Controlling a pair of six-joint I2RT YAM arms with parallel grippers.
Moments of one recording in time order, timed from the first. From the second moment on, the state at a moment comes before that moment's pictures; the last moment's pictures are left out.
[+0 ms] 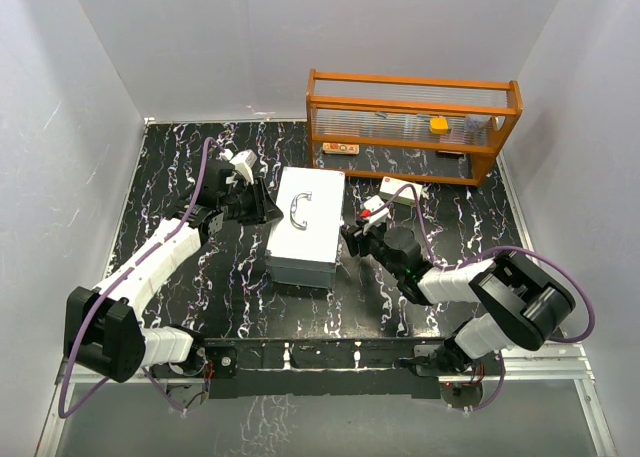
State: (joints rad) left arm -0.37 1.27 0.94 -0.37 0.33 -0.45; right arm 0.68 1.45 0.35 0.92 0.08 -0.02
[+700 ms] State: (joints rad) left arm -0.37 1.29 0.93 -0.34 0.37 -0.48; right arm 0.69 1.45 0.35 0.94 0.20 -0.11
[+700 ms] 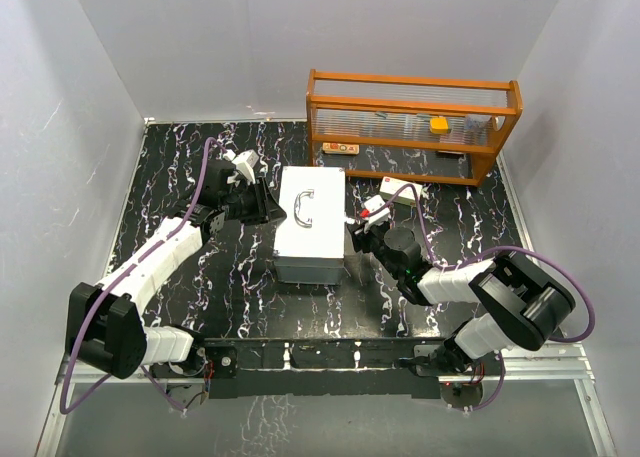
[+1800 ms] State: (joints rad) left arm -0.36 1.30 0.94 -0.34 0.39 -0.48; right arm 0.69 1.42 0.35 0.94 0.26 -0.16
